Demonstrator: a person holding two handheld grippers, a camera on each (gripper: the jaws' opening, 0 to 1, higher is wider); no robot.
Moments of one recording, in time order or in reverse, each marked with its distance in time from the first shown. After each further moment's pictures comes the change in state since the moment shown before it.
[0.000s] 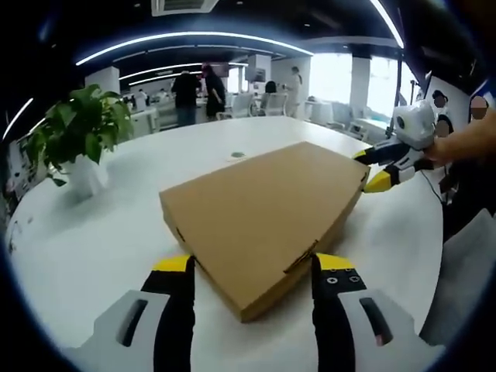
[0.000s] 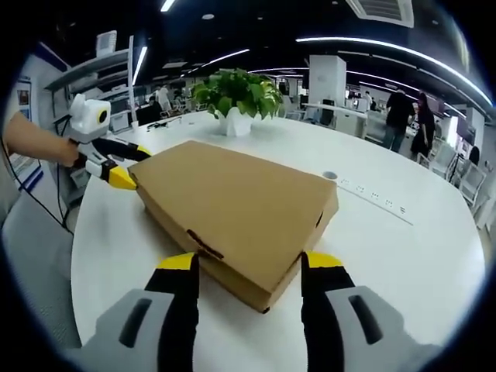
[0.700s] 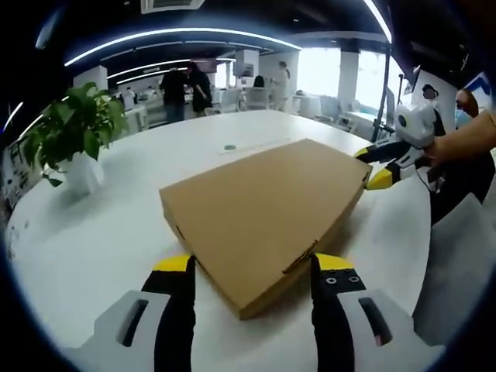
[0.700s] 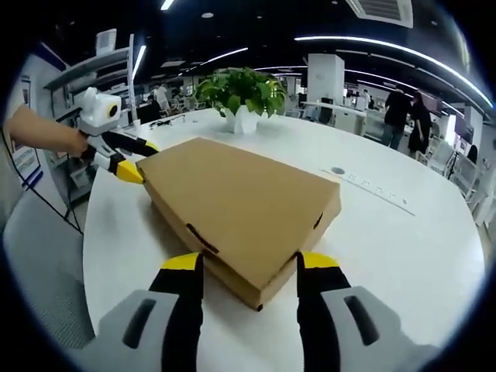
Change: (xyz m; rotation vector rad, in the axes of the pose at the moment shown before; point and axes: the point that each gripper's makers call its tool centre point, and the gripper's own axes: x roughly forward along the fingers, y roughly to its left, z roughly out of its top) left arm -0.027 0.006 -0.017 0.033 0.032 -0.065; right arm -0.015 0.041 -0.010 0.005 0.005 -0.009
